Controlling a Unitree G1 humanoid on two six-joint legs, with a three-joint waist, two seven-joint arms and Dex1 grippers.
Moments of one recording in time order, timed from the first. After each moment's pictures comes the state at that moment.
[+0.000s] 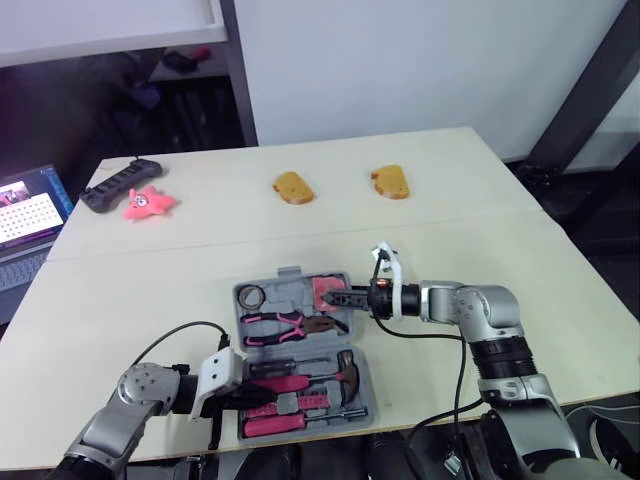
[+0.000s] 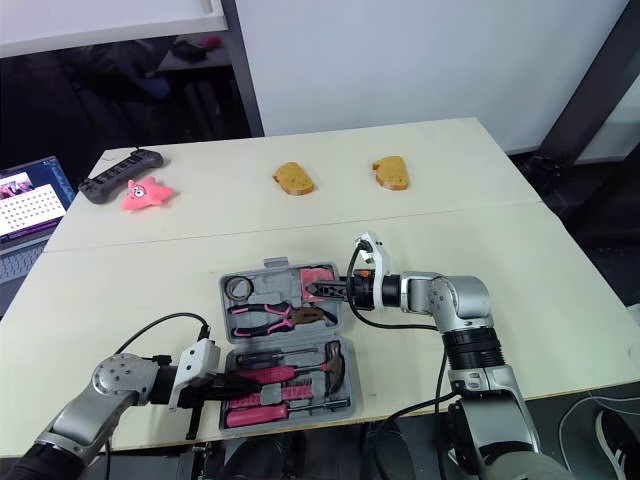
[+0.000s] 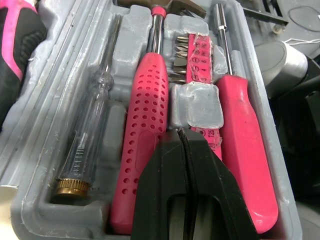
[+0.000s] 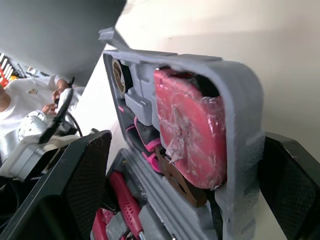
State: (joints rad) left arm 0.07 0.68 -0.19 0.01 -0.24 -0.01 -1.19; right arm -0.56 -0.32 -0.01 0.15 0.57 1.14 0.85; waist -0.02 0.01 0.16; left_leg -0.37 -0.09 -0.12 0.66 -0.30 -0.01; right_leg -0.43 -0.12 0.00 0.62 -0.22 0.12
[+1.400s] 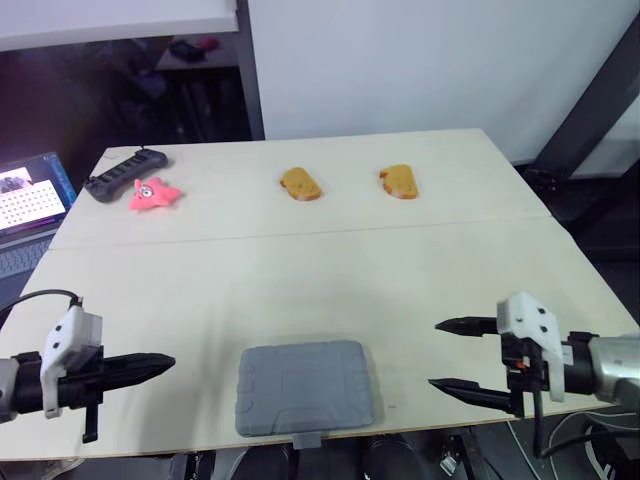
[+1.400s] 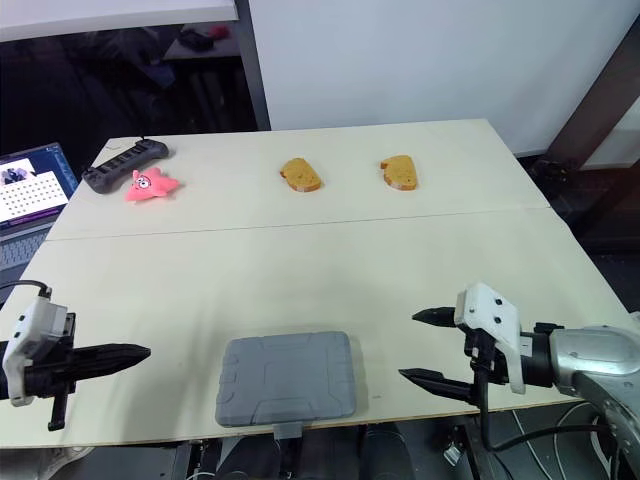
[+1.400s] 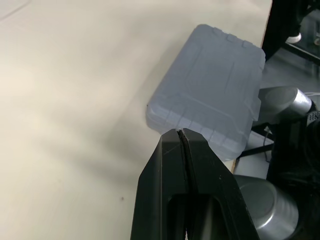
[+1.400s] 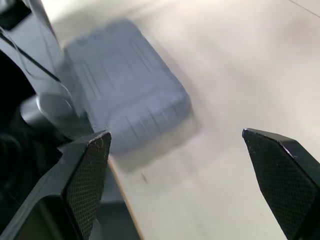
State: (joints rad) left arm 0.38 0.93 0.52 -0.28 -0.62 0.31 -1.36; right arm 0.29 -0.98 -0.41 -0.67 0.62 0.60 1.10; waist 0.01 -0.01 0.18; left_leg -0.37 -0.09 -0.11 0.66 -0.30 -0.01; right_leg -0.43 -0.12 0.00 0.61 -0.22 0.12
